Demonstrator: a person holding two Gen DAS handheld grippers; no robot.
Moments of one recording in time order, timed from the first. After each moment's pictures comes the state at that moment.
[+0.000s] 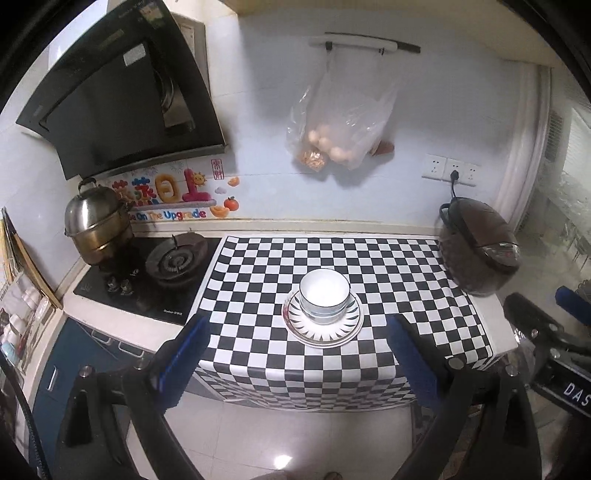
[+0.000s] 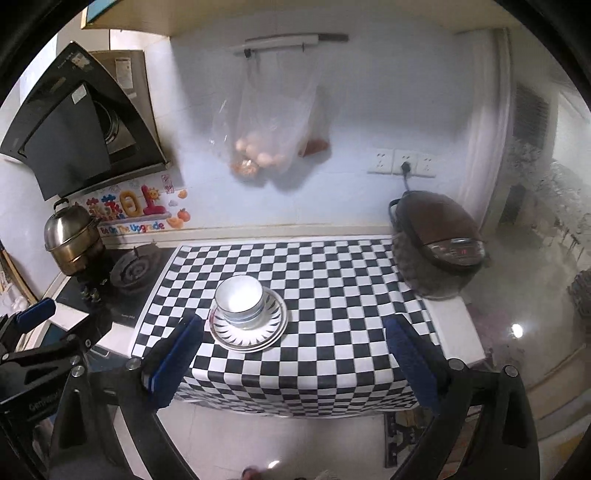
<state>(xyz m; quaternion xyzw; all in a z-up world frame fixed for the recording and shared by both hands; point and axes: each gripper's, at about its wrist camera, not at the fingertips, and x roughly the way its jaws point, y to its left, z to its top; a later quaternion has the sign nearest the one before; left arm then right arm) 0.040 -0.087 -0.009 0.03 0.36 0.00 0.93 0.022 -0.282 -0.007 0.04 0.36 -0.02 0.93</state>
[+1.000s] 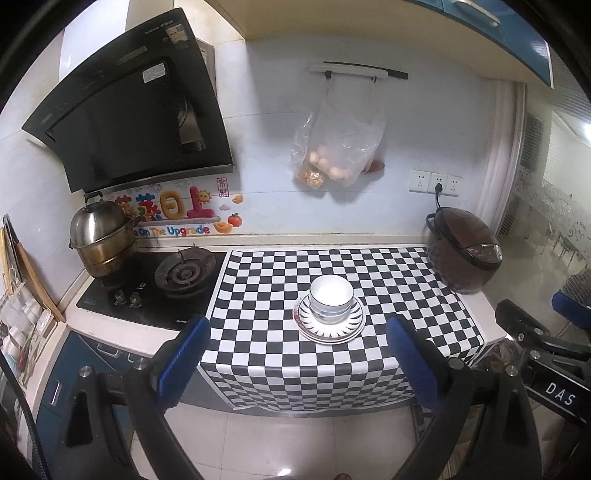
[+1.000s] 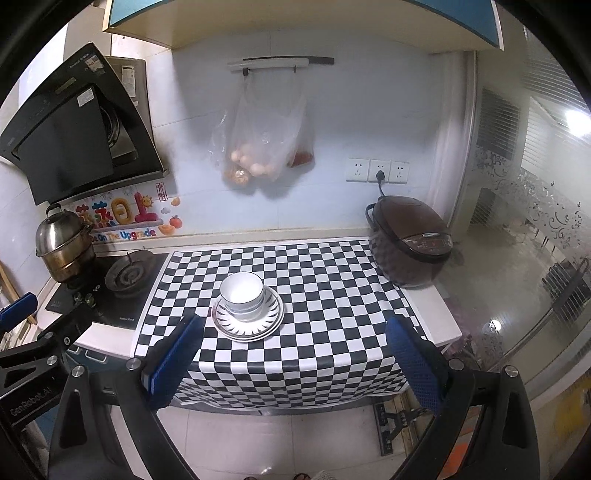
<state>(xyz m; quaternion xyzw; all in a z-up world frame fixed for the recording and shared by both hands) -0.020 -0.034 0.019 0.02 0.33 -0.03 0.94 -0.057 -0.220 0.028 0.03 0.34 -0.07 0.94</state>
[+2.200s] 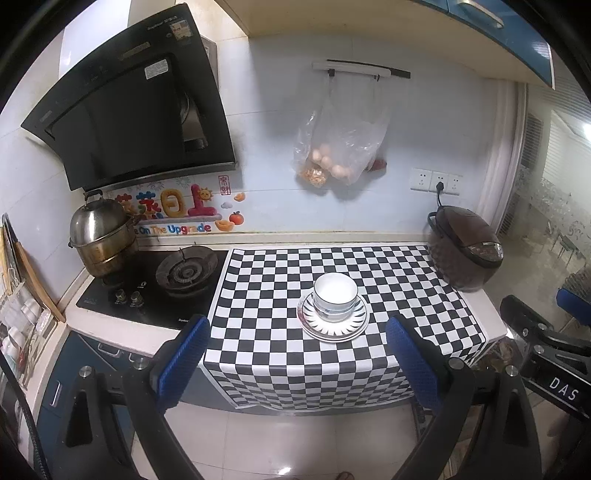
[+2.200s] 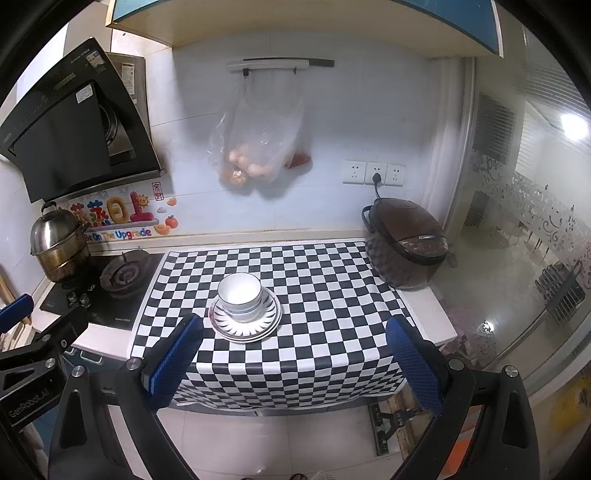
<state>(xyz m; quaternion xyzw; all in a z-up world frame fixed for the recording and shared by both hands) -0.014 -0.021 0.018 0.02 0.33 -0.04 0.94 -0.056 -0.214 0.029 0.02 0.34 -0.09 0.94</state>
